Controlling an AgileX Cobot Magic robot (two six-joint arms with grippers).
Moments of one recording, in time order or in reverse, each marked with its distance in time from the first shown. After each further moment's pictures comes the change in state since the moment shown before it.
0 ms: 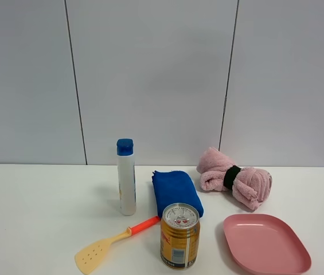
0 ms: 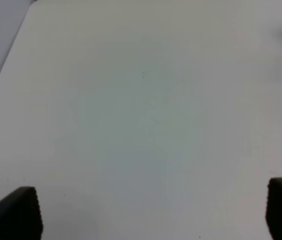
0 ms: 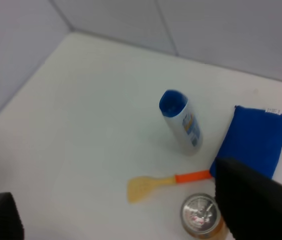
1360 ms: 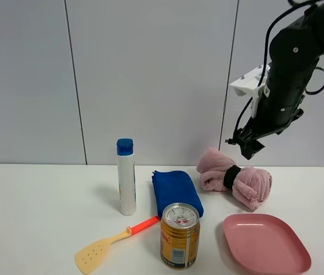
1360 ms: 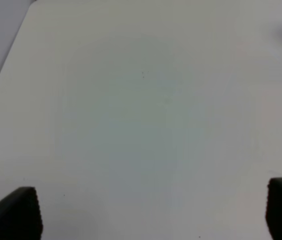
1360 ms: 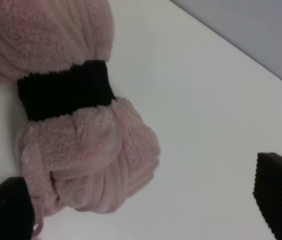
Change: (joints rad) left arm 0.000 0.000 0.000 0.000 0.000 0.000; right arm 0.061 0.785 -0.010 -1.201 -0.381 0.473
